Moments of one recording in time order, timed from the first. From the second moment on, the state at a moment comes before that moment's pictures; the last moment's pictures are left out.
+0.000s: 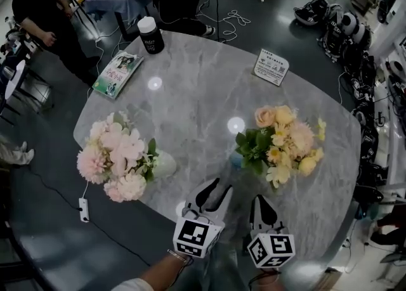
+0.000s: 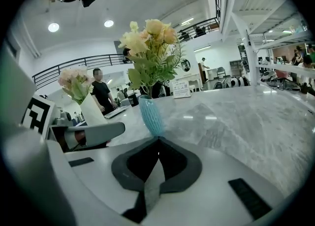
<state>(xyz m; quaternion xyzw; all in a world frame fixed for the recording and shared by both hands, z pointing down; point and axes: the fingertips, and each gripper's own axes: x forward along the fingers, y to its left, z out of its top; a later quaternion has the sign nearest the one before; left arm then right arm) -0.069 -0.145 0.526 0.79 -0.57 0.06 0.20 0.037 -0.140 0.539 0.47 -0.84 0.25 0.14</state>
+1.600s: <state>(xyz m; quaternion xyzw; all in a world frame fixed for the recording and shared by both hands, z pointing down) -0.039 -0.238 0.546 0.83 -0.52 0.09 0.16 0.025 -0.195 0.540 0.42 -0.87 0.24 0.09</state>
